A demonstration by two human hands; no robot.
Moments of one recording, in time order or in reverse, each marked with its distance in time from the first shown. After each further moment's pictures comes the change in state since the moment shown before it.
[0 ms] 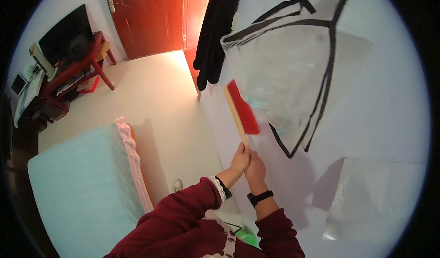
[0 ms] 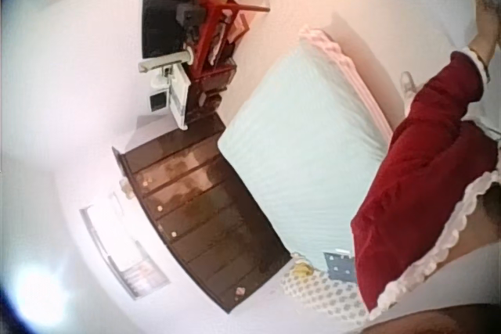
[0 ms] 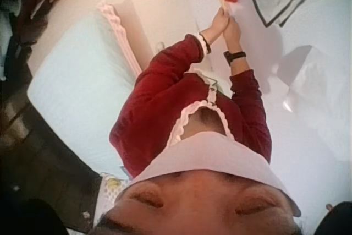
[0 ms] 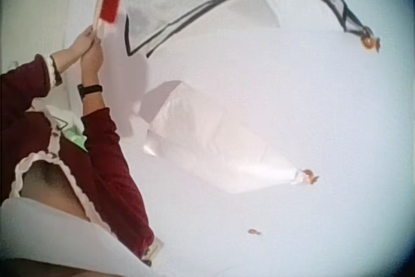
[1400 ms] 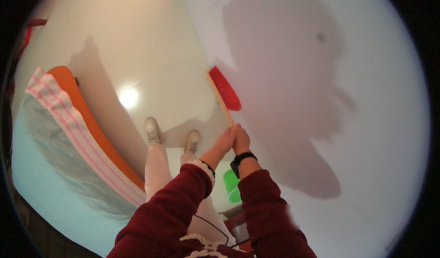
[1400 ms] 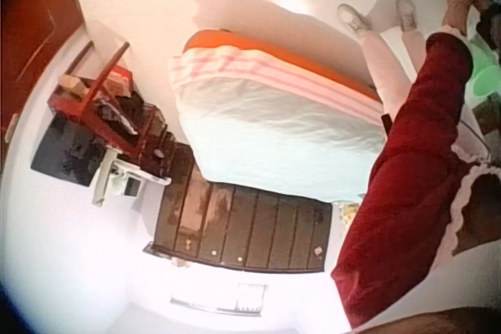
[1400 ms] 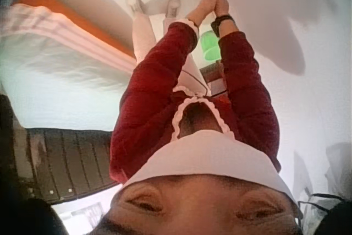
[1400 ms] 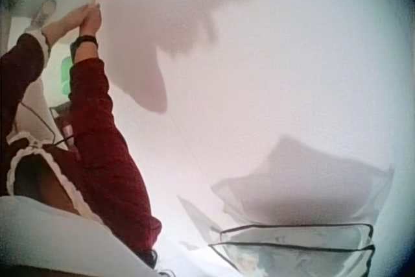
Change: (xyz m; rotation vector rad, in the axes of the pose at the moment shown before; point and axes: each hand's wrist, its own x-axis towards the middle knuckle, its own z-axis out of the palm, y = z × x) left_hand 0.136 -0.425 -0.029 -0.019 -0.207 -0.614; right_hand 0.017 0.299 0.430 -0.280 -0.630 0.218
